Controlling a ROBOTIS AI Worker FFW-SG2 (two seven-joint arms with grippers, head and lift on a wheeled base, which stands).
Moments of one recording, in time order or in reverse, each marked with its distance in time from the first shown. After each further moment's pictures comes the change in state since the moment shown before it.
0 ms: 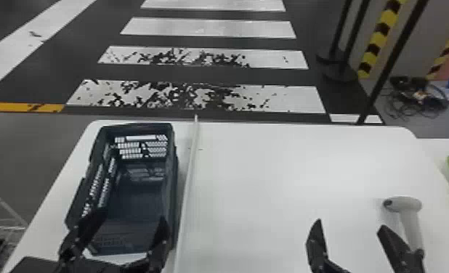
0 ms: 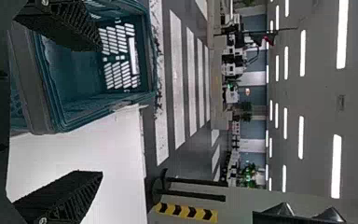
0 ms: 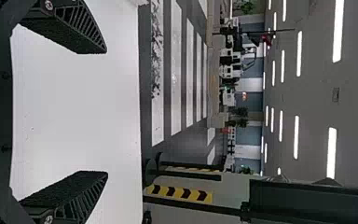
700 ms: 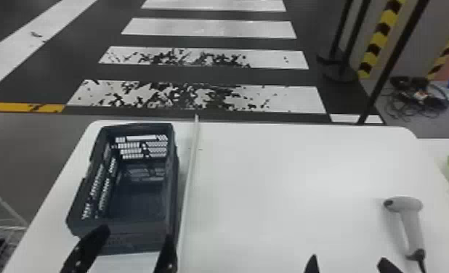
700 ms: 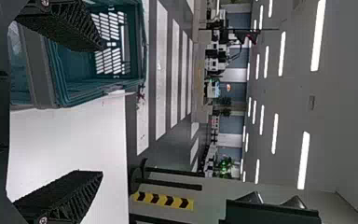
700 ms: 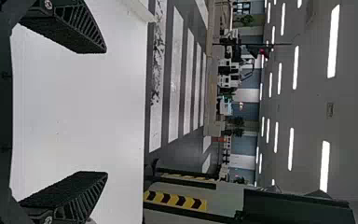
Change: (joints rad) left arm 0.095 0.015 -0.048 0.052 -0.025 -0.224 0.006; right arm 0.120 -0.106 0.059 0.032 0.043 -0.141 -0.074
